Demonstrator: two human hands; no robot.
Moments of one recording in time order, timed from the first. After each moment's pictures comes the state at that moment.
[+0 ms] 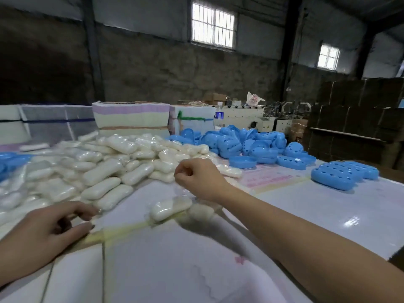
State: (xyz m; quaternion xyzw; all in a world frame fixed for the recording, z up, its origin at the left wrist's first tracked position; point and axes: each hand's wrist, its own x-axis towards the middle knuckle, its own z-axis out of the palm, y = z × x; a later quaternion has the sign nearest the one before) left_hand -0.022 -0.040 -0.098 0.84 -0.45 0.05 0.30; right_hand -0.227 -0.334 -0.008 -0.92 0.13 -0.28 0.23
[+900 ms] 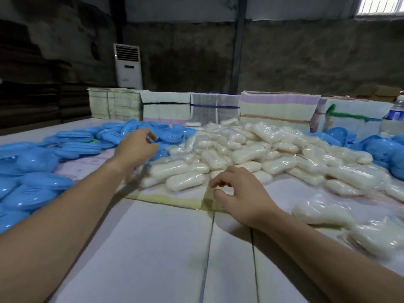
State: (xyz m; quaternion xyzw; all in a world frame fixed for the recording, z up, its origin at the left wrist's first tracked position) left_hand 0.027 0.068 -0.015 0.93 -0.06 0.20 0.29; right_hand -0.137 -0.177 -0.052 -0.93 -0.15 -0.23 0.24
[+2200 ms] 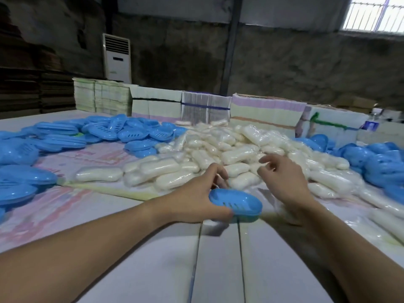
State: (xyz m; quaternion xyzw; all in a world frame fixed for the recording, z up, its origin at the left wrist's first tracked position) left_hand -0.096 -0.038 -0.057 0.79 -0.41 -0.04 0.45; right_hand -0.129 -0.264 -0.030 -0.90 0.10 -0.33 0.28
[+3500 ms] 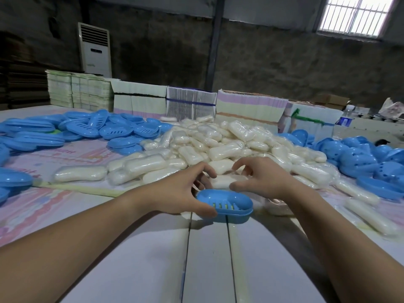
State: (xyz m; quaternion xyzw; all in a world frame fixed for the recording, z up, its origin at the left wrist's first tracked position) left_hand -0.088 -0.027 -0.047 0.82 -0.42 -0.09 0.39; right_hand -0.139 -0.261 -0.014 -0.98 -0.02 -0.15 0.15
